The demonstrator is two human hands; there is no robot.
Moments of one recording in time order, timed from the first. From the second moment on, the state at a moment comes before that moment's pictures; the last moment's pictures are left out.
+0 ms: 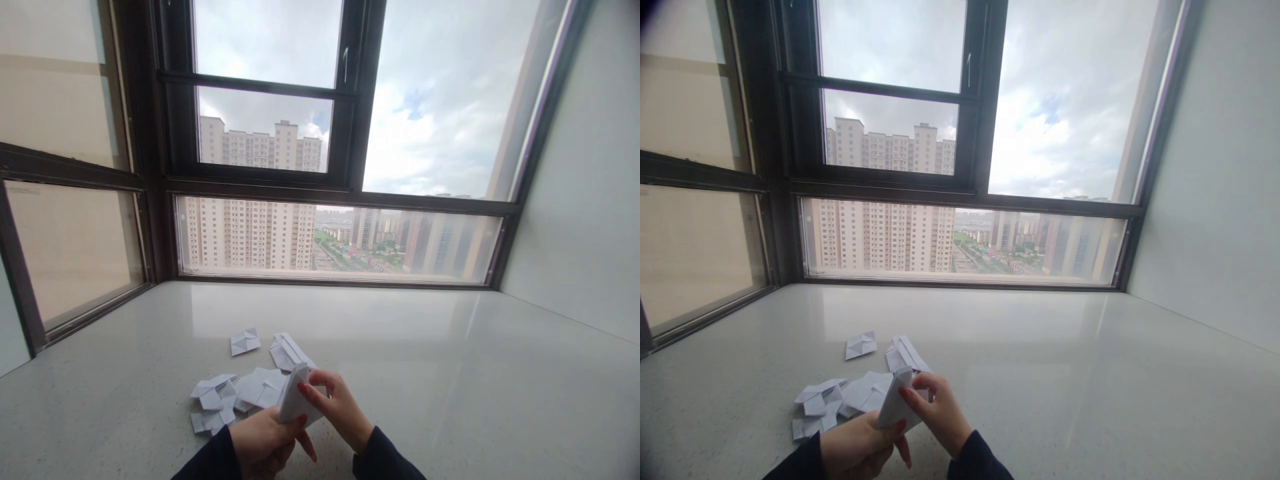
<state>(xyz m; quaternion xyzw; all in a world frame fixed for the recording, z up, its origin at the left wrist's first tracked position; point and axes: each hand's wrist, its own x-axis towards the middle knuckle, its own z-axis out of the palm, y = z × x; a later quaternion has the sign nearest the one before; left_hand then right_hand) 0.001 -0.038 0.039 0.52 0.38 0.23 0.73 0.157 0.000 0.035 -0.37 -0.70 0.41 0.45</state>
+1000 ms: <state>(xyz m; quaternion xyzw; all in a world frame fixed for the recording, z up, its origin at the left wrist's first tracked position) -0.006 -0.035 0.051 0.53 0.23 0.11 0.81 0.160 0.003 0.039 -0.33 -0.61 0.62 0.36</state>
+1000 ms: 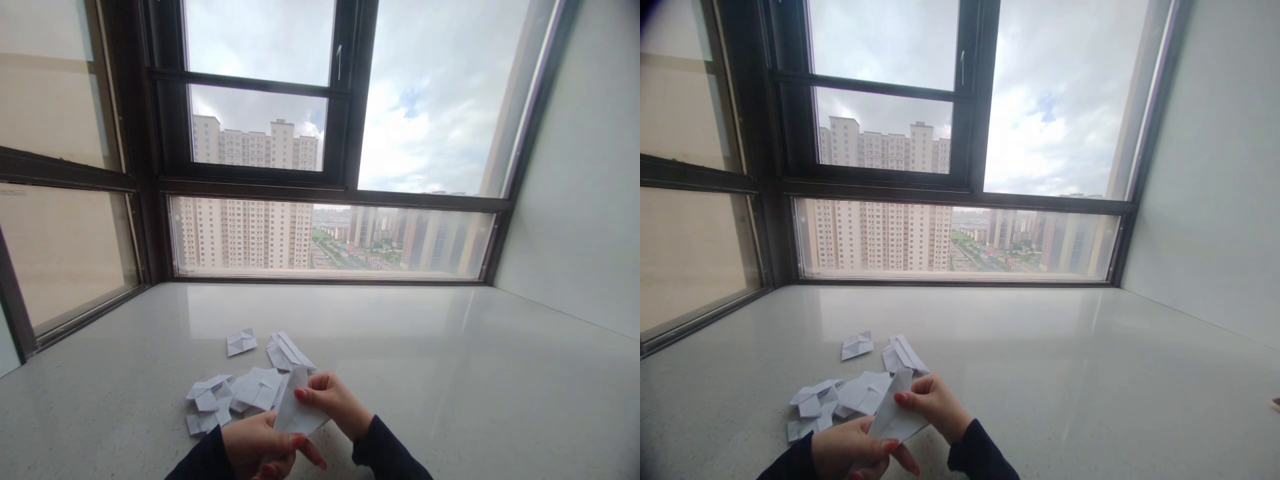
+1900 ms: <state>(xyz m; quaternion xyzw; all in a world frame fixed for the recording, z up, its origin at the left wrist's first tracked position) -0.001 -0.032 0.043 0.51 0.32 0.19 0.78 0.163 0.004 0.042 -0.33 -0.56 0.65 0.39</state>
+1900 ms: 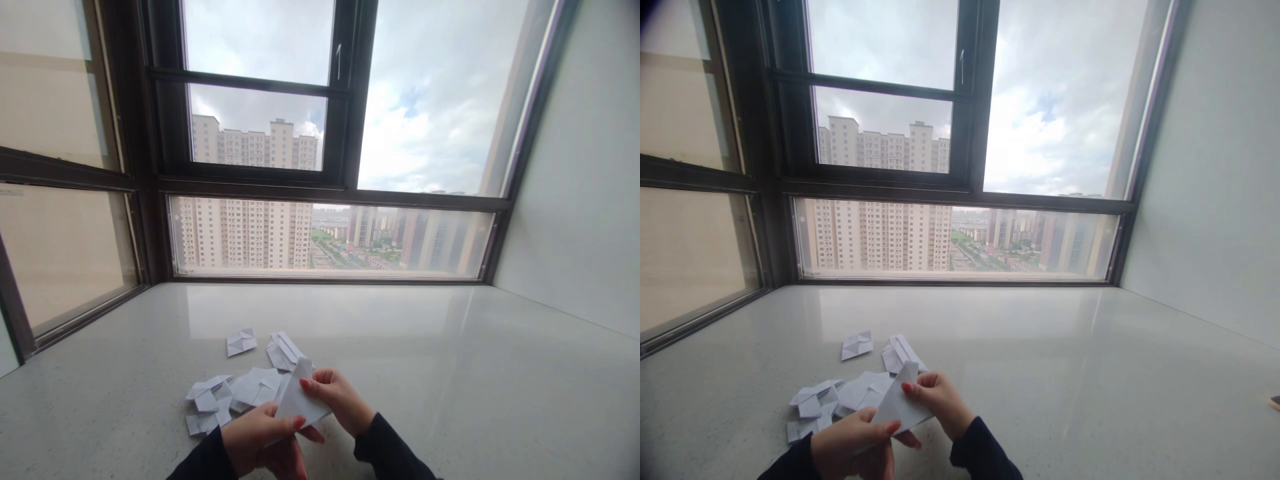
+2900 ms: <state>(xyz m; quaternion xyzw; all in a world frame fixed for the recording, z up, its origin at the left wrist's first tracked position) 0.003 -0.020 0.036 0.47 0.39 0.30 0.73 0.167 0.021 0.027 -0.39 -0.56 0.58 0.44</state>
